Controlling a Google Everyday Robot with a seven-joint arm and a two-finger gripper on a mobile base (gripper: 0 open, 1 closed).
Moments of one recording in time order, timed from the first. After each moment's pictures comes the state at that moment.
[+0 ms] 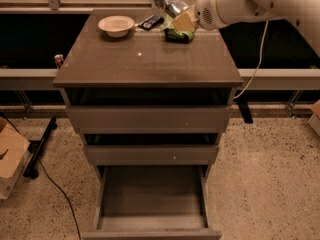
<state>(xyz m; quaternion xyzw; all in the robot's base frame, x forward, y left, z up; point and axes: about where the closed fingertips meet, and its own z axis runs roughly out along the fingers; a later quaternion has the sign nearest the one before) 0.724 -0.070 0.985 -0.38 0.77 0.15 0.49</state>
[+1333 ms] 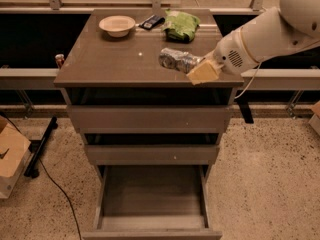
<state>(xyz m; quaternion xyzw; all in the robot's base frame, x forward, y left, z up) 0.578 -0.101 0.913 -0.44 0.81 0.19 0.33</state>
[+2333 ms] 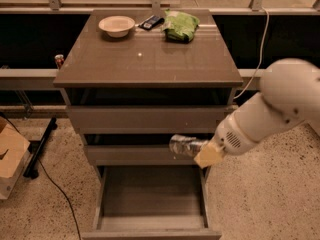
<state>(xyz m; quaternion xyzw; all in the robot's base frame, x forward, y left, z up) 0.441 -0.121 0.764 -0.38 0.89 0.21 0.13</state>
